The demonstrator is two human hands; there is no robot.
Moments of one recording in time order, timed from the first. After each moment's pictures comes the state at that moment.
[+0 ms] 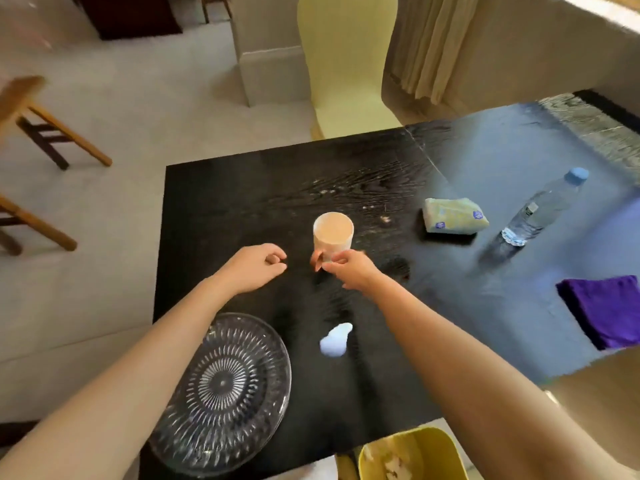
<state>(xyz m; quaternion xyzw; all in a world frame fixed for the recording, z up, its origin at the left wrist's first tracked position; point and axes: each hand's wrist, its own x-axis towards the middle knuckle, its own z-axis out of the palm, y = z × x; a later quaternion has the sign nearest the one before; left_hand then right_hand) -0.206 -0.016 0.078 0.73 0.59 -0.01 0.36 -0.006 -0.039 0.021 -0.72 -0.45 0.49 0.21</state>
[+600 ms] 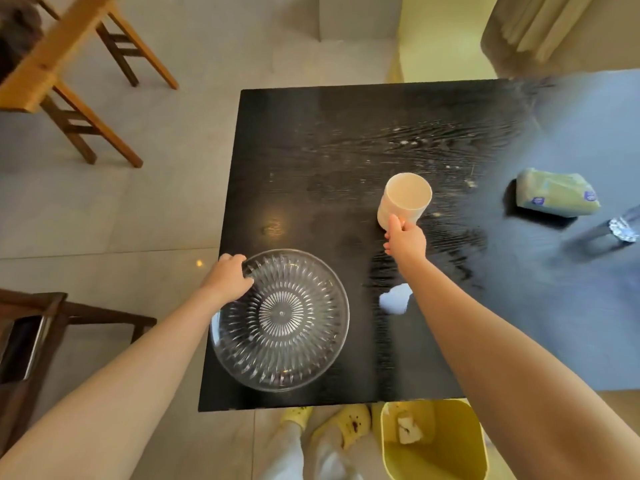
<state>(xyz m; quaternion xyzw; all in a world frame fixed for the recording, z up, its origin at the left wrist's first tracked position) -0.372 -0.089 -0.041 0.59 0.75 -0.09 0.28 -0.065 -0.041 -0.036 -0.77 -0.30 0.44 0.34</state>
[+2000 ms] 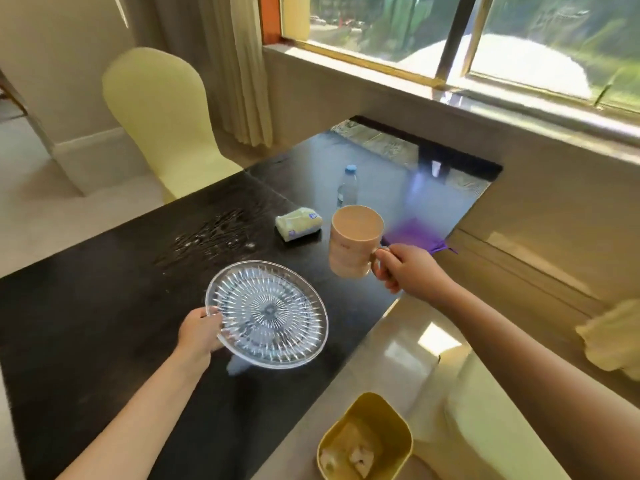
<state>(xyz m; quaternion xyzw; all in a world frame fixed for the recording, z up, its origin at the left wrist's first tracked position) -0.114 -0.118 0.080 0.47 0.61 0.19 0.60 0.145 -0.303 0.177 -0.84 -0.38 0.22 0.33</state>
